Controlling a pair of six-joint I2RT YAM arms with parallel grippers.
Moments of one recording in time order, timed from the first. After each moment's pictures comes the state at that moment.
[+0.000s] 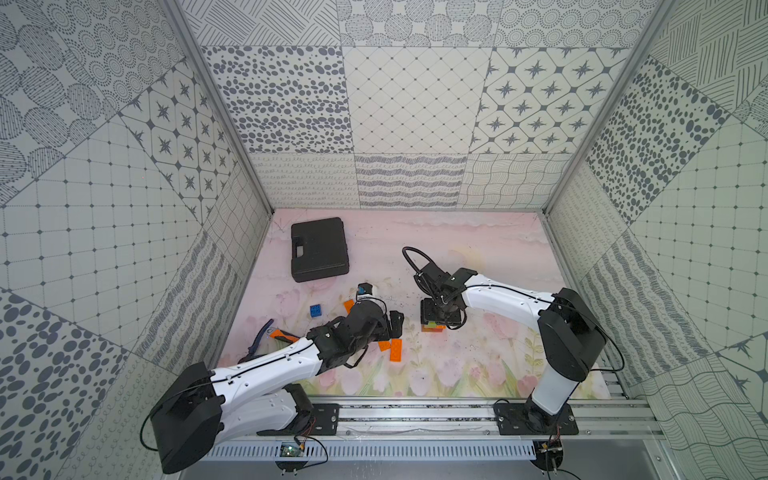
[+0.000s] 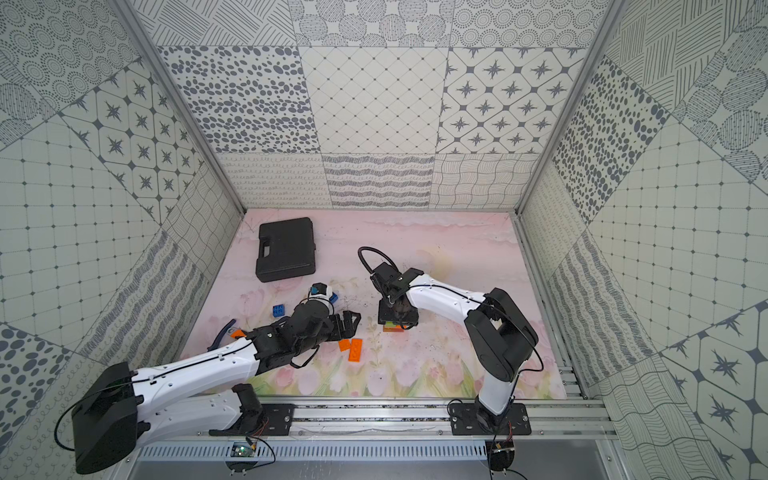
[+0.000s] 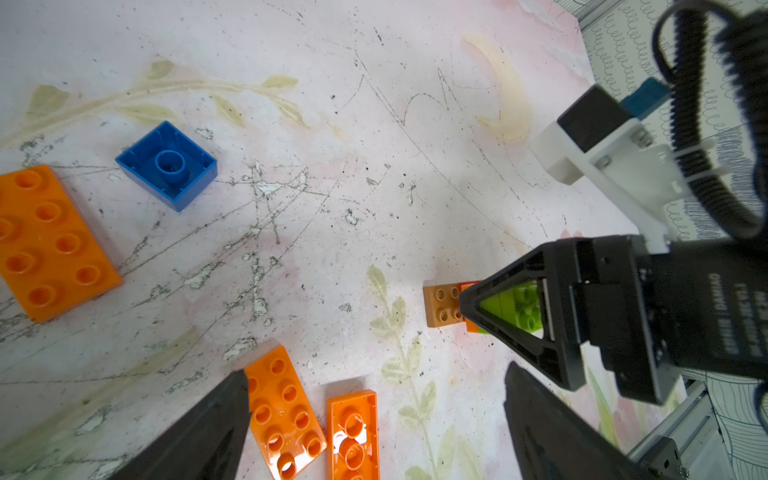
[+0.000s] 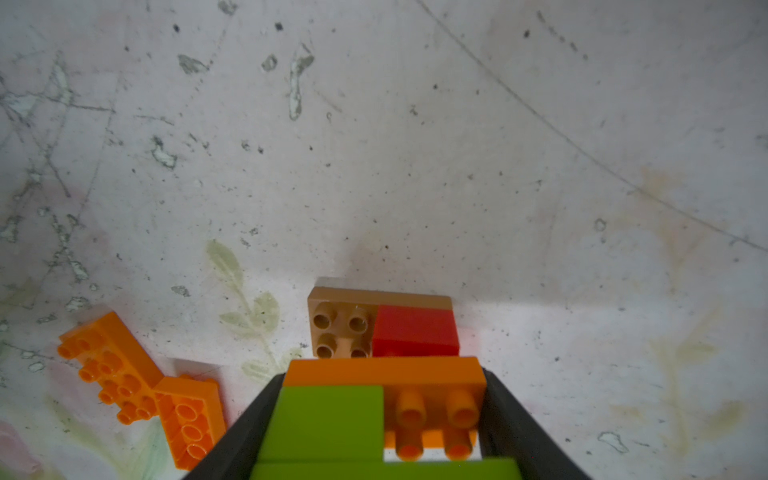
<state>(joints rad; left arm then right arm) -0.90 1.09 0.54 -0.15 -0.18 -0.83 0.78 1.75 1.20 -0.84 0.01 0.77</state>
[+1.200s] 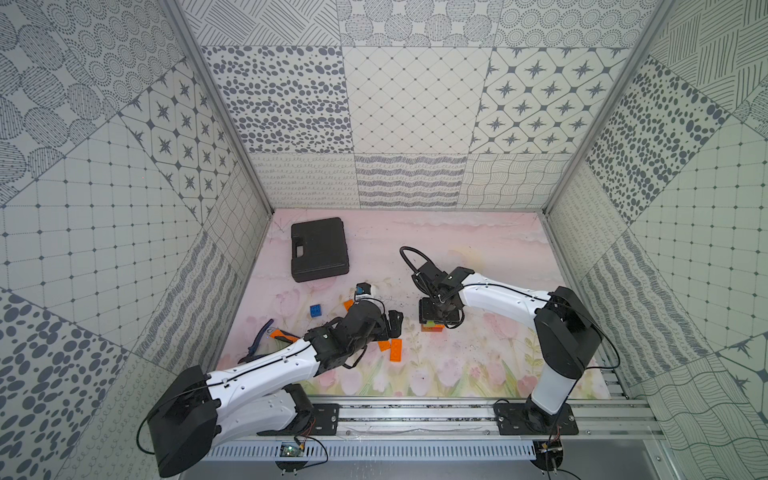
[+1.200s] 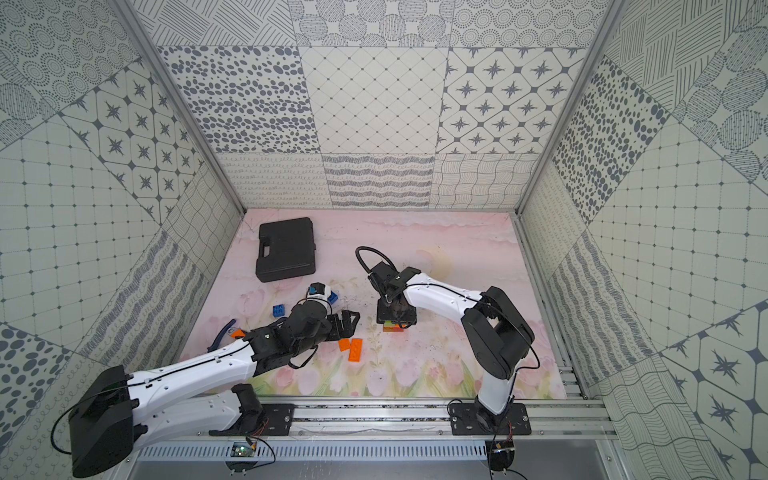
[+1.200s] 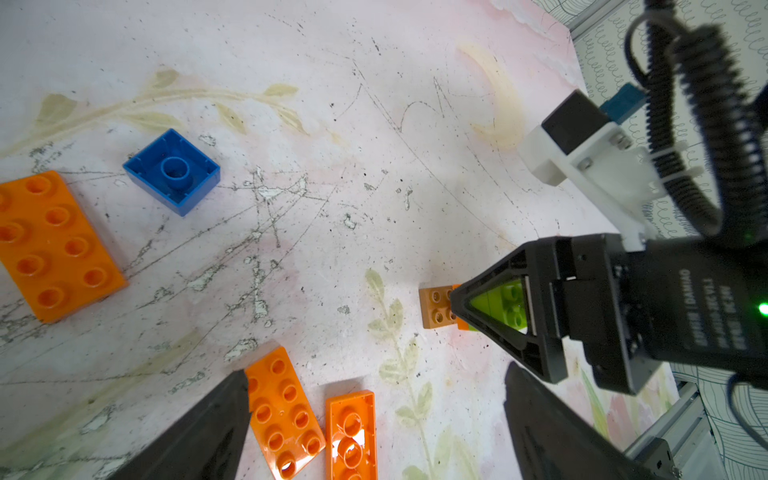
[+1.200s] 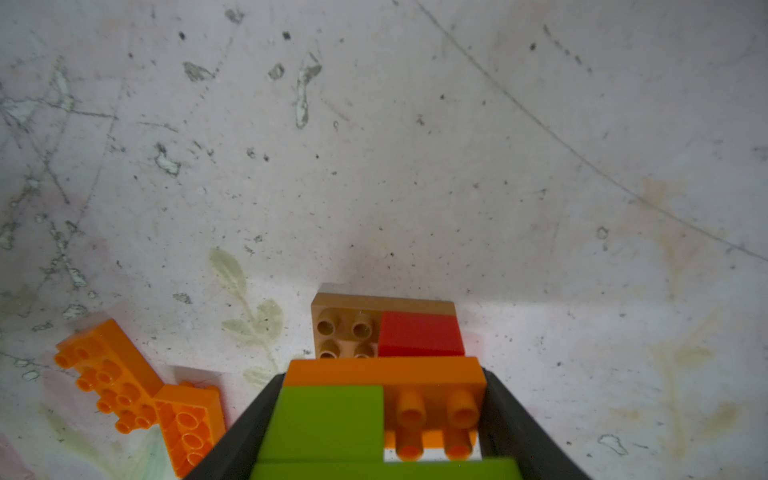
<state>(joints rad) -0.89 1.06 0.53 -0.15 -0.18 -0.83 0.79 1.78 1.24 -0.86 0.03 0.77</state>
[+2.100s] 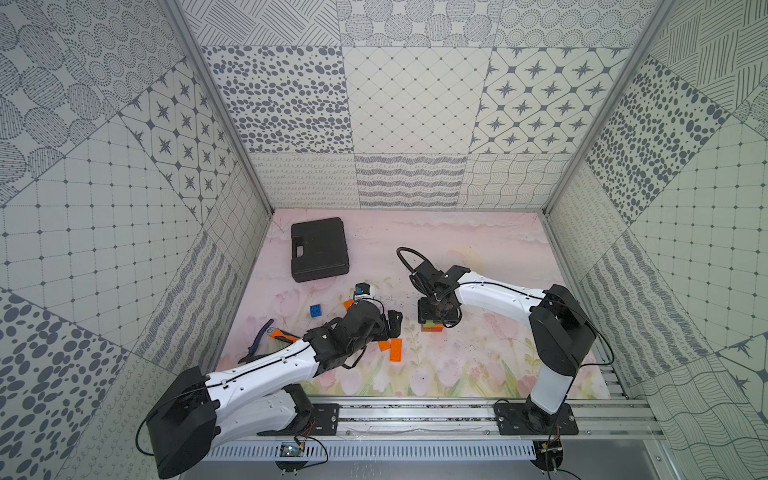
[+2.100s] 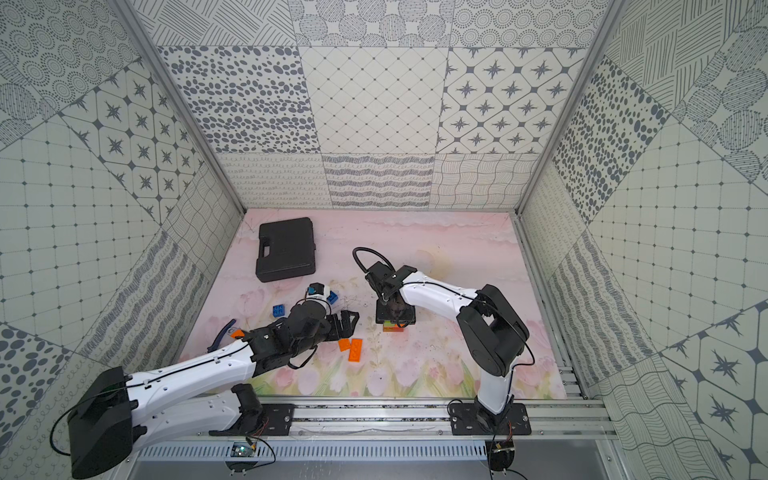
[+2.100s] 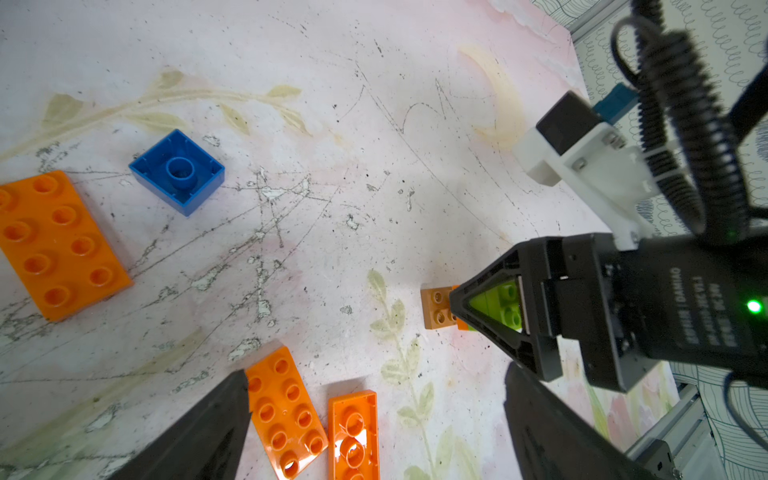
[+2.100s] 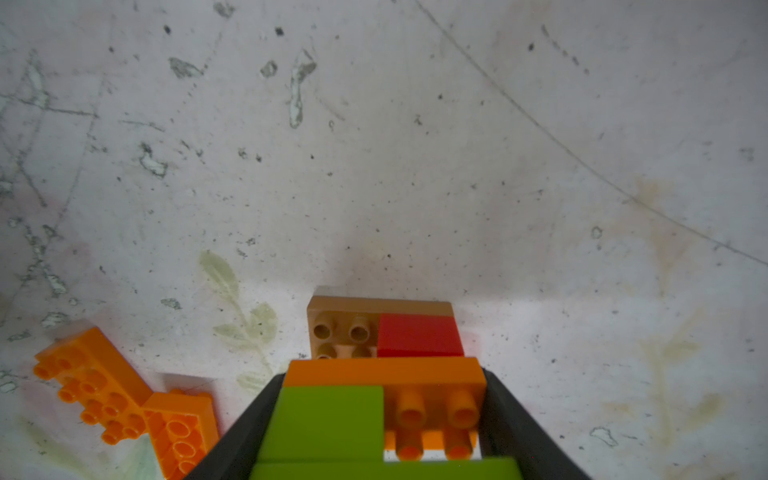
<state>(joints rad) -0.89 1.05 0.52 -0.15 -0.18 -0.83 0.80 1.81 1.27 -0.90 0.03 0.78</state>
